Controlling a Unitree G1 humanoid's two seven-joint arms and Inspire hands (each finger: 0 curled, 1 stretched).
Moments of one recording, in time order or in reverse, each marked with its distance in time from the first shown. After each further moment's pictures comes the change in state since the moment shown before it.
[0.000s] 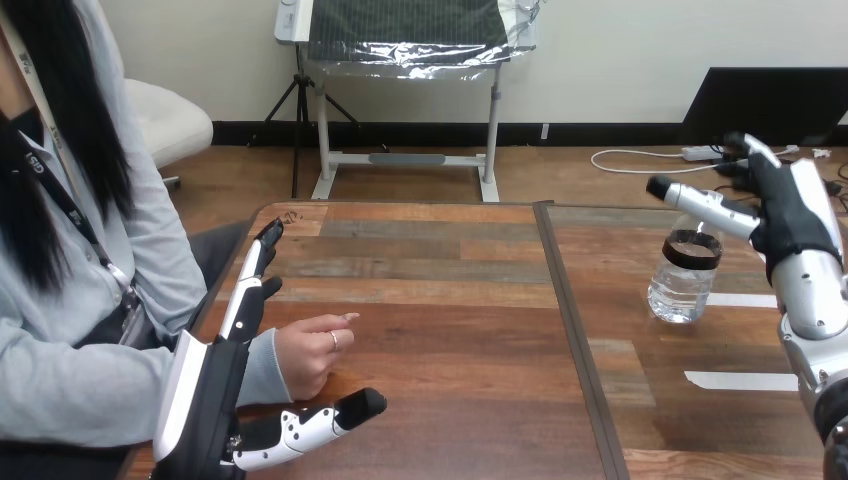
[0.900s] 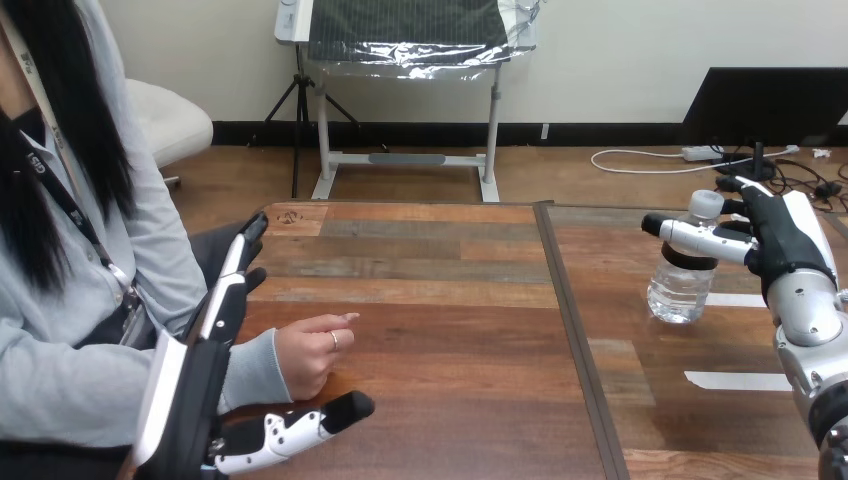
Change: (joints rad) left arm 0.030 0.012 0.025 -0.041 -0.035 -0.028 -0.021; right arm 0.006 0.011 0.012 0.010 0.000 0.090 0.016
